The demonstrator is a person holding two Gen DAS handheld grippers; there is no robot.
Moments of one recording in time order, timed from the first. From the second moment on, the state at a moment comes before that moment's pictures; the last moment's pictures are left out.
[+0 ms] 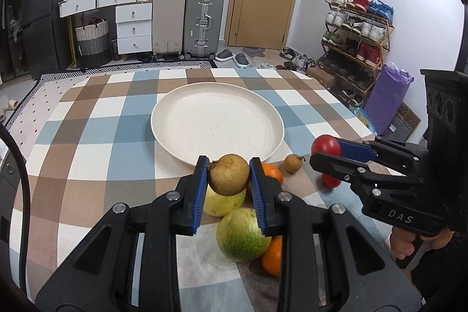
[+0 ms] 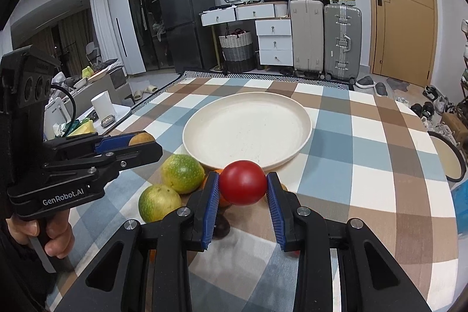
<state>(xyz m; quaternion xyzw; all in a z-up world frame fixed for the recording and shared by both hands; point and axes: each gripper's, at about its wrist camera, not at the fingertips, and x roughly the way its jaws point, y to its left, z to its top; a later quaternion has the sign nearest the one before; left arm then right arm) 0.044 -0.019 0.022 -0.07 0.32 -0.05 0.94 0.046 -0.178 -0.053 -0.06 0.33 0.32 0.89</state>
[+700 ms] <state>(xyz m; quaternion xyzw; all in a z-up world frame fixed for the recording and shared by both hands) 0.100 -0.001 0.002 -0.07 0.33 -0.02 0.94 0.097 -0.158 -0.060 -0.02 0.35 0.31 0.88</state>
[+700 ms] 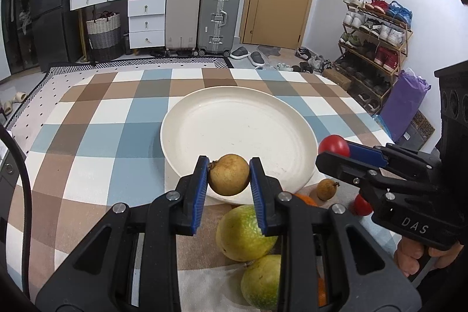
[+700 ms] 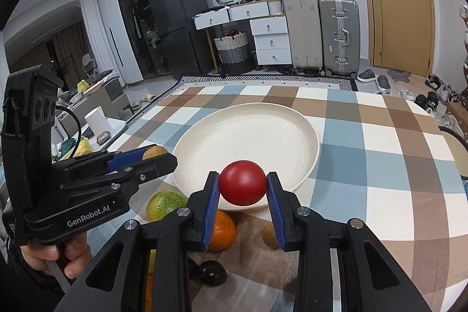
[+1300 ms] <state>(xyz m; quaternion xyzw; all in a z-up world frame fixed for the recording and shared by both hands) 0.107 -0.006 -0.008 -0.07 0.33 -0.02 0.94 0.113 -0.156 -0.075 -0.02 0.37 0.30 0.88</state>
